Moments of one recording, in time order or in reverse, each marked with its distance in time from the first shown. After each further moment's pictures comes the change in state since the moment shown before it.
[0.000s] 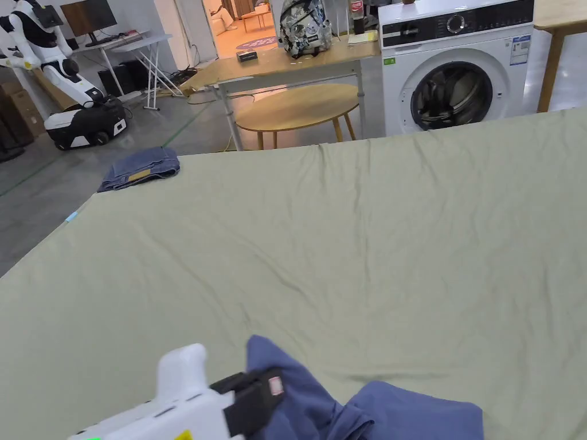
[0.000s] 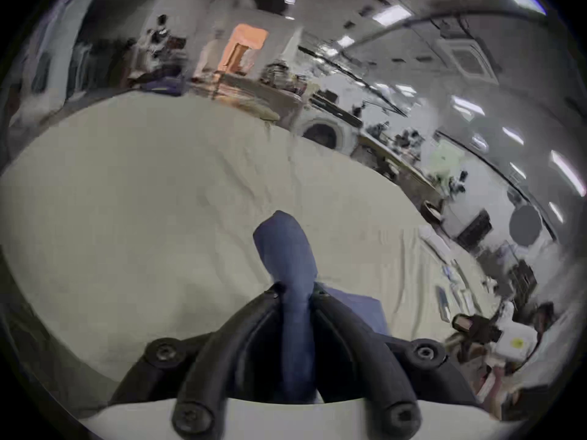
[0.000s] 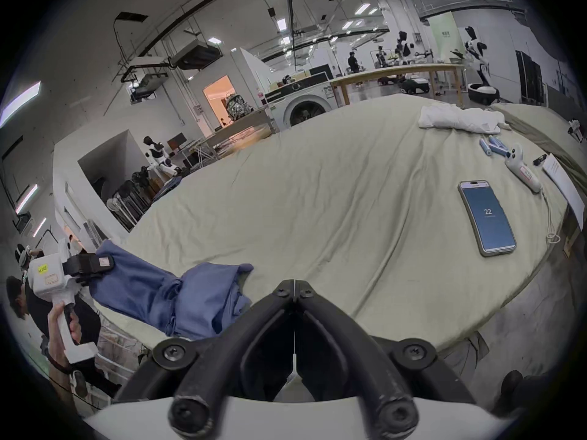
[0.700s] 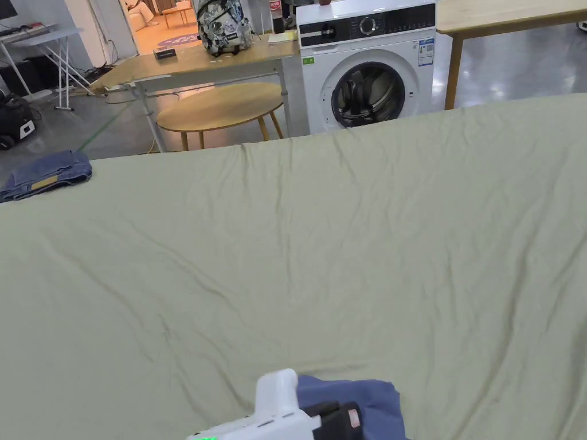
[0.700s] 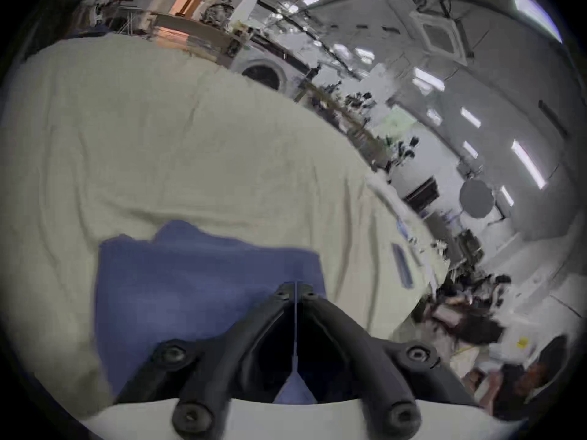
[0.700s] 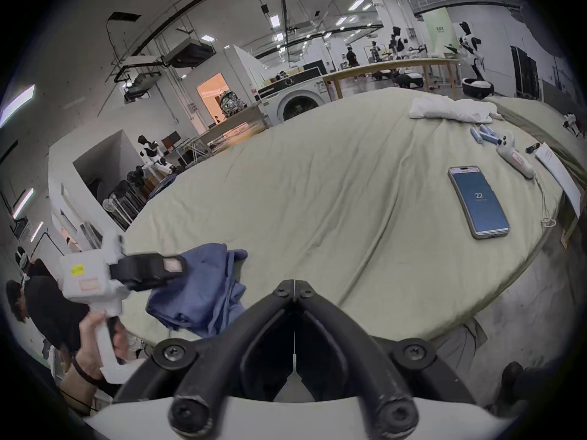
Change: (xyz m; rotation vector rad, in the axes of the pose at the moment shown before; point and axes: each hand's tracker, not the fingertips) left arm 0.050 -0.062 -0.151 -0.282 -0.246 0.006; right arm 0.004 -0.013 0.007 -0.027 -0.020 -0.014
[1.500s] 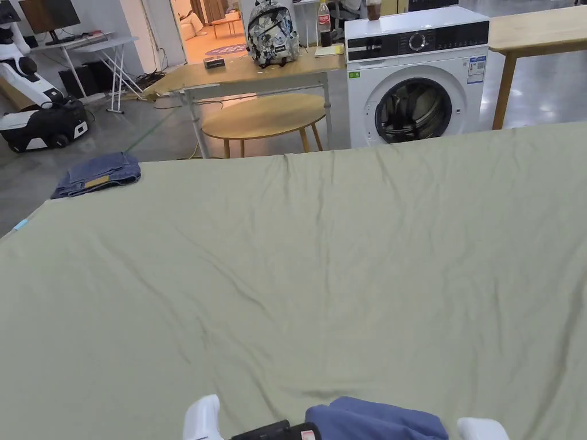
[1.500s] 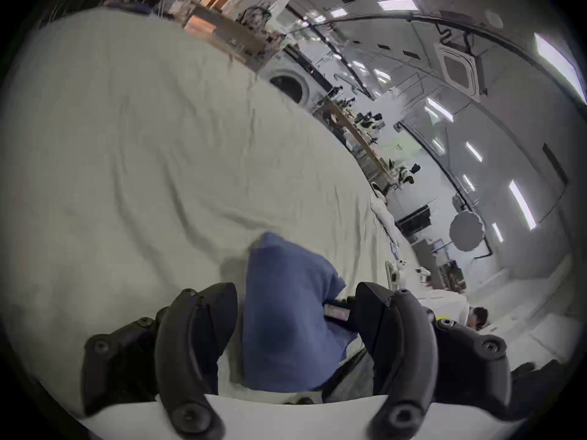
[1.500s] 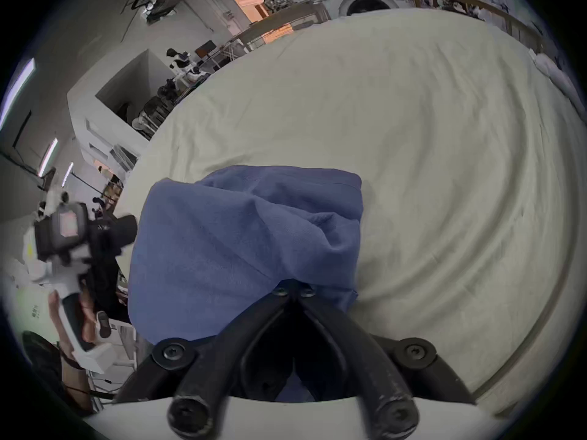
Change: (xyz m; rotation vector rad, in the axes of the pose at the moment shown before) left arm -0.073 -0.015 0.078 0.064 -0.094 0.218; right arm -0.071 -0.008 -0.183 -0.498 0.188 0.139
